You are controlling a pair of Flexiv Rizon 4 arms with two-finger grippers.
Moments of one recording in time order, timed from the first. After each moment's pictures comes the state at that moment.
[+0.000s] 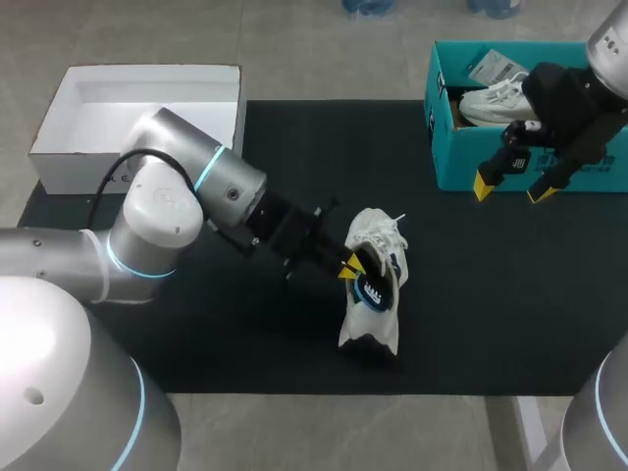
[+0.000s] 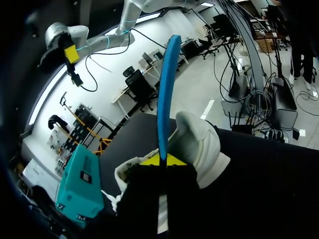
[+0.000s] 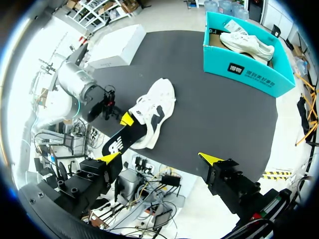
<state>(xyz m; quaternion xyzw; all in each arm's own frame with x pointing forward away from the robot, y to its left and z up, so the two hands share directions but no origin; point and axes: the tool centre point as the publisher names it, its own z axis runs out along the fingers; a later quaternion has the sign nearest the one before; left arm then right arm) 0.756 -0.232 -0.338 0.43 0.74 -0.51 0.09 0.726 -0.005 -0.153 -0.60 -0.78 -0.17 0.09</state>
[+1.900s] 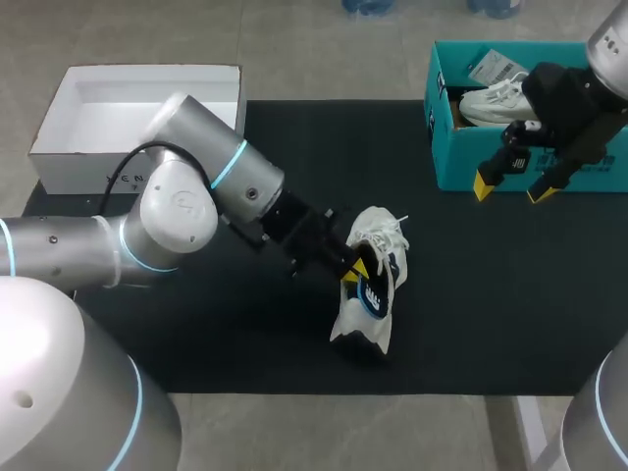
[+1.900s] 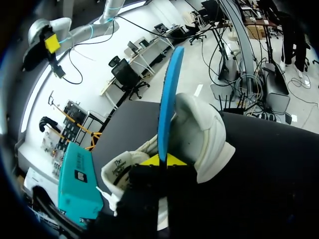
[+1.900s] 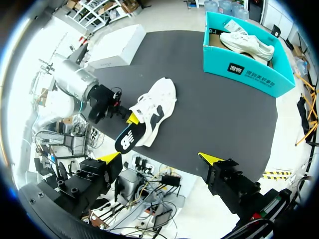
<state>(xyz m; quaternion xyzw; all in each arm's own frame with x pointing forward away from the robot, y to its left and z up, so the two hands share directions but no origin) 0.765 -0.238 -0.360 0.48 0.75 -0.44 0.10 0.726 -0.005 -0.153 -0.60 -0.78 -0.17 0.09</state>
